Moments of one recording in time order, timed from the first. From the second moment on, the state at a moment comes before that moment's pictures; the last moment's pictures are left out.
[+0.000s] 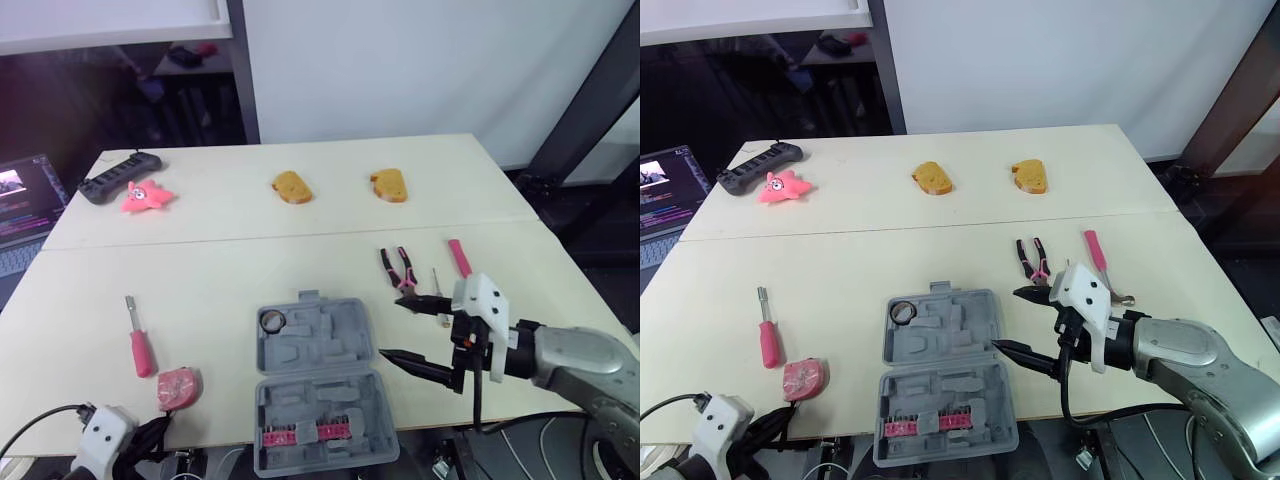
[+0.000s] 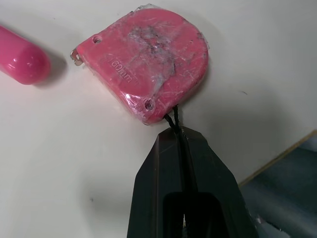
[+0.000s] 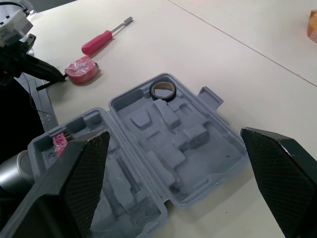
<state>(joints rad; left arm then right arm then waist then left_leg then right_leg) 0.71 0.54 0.30 -0.13 -0.27 -0.03 -0.74 0.07 -0.87 -0.18 -0.76 0.75 0.72 0.76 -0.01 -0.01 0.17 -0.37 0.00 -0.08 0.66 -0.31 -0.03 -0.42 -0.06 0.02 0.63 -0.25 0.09</state>
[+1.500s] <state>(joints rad) -0.13 1.00 -0.07 0.38 -0.20 -0.24 -1.52 0.10 -0.87 -0.14 -0.83 0.66 0.66 0.74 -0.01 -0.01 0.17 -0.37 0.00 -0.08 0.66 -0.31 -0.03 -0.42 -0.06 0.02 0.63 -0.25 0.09</state>
